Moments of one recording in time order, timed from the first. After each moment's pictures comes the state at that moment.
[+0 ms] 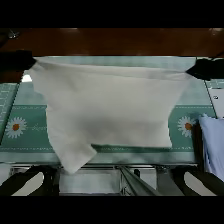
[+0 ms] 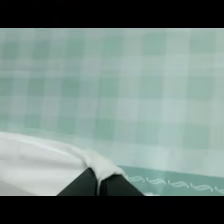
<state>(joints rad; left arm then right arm) 0.08 -1.14 1.25 1.24 -0.90 -1.50 -0.15 -1.13 1.29 -1.15 1.16 1.44</state>
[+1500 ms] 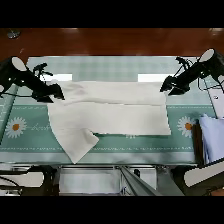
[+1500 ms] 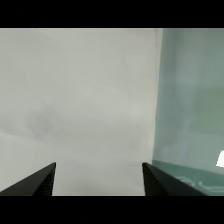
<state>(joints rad) 0.10 -1.54 1.27 1.29 -1.36 -1.51 -0.16 -1.76 1.56 -1.16 1.49 1.44</state>
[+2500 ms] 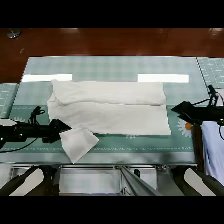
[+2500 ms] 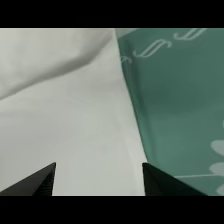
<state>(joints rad) 0.39 -1.08 0.36 0.80 -1.17 -1.22 -0.46 -1.02 0.64 -0.91 1.09 1.33</state>
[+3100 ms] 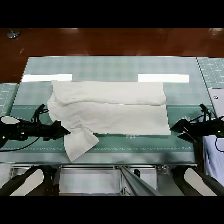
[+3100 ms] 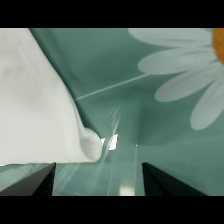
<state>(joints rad) 0.33 -1.08 0.39 0.77 -1.20 -1.14 -0.49 -1.03 0.51 -1.10 1.24 1.41</state>
